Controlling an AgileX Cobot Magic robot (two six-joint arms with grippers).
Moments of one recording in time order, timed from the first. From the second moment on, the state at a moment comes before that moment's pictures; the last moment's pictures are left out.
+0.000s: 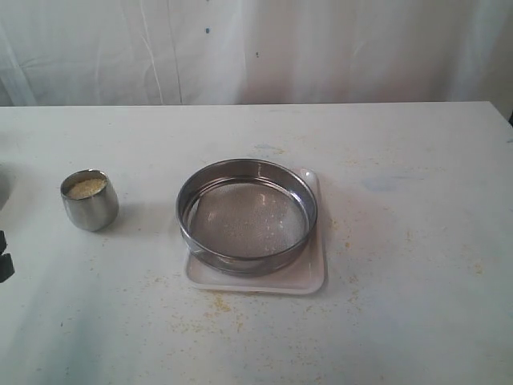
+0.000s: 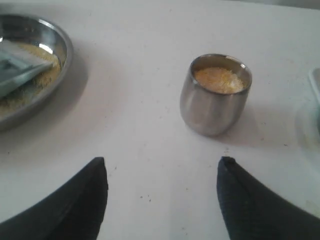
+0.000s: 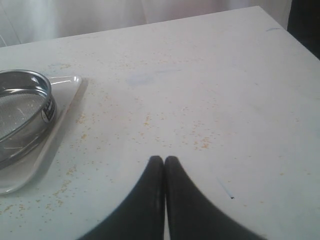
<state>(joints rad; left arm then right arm) -0.12 0.97 -0.12 -0.55 -0.39 0.29 0.04 0.13 0.00 0.03 0.28 0.11</state>
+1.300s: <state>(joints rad) -0.14 1.69 -0.27 -0.16 -0.94 -0.02 0.04 0.13 0.00 0.03 0.28 0.11</state>
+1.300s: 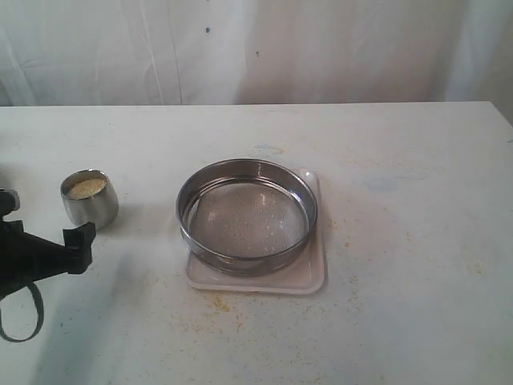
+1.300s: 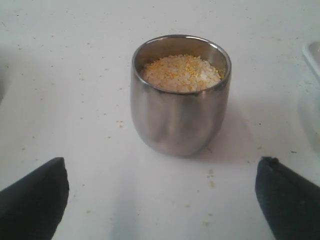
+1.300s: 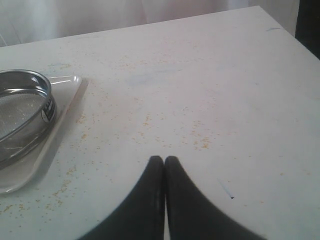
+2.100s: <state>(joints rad) -0.14 1.91 -0.45 -0.12 -1.02 0.05 0.04 0.13 0.00 0.03 0.28 0.11</state>
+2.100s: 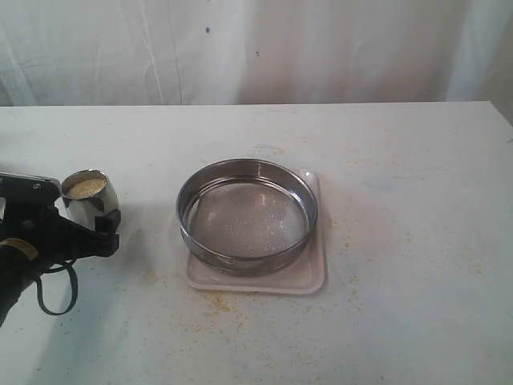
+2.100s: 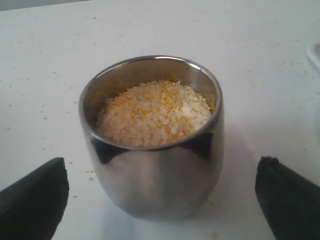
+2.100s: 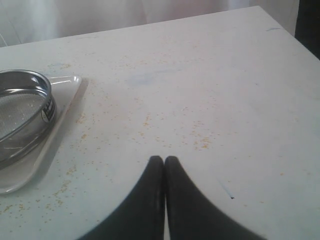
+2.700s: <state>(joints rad) -0.14 1.91 -0.54 -0.16 -1.01 0.05 0.04 0.13 0.00 0.03 0.28 0.11</state>
